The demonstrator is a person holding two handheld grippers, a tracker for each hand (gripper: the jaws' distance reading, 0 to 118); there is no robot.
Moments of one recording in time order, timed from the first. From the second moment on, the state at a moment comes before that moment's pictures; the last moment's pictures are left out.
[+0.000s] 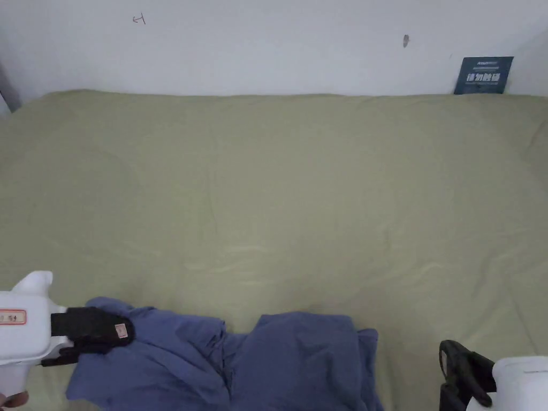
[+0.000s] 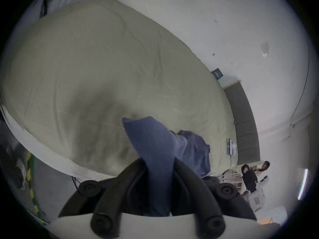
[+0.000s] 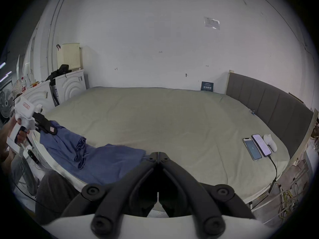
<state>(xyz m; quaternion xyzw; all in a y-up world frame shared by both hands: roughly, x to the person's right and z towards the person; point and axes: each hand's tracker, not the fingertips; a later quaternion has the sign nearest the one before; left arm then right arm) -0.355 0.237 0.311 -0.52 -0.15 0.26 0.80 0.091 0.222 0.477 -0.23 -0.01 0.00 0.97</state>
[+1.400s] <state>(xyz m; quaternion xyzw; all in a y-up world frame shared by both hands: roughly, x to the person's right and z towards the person) -0.095 0.062 0.296 -0.57 -0.38 0.21 0.69 0.139 0.191 0.492 -0.30 -0.05 -0.06 0.95</state>
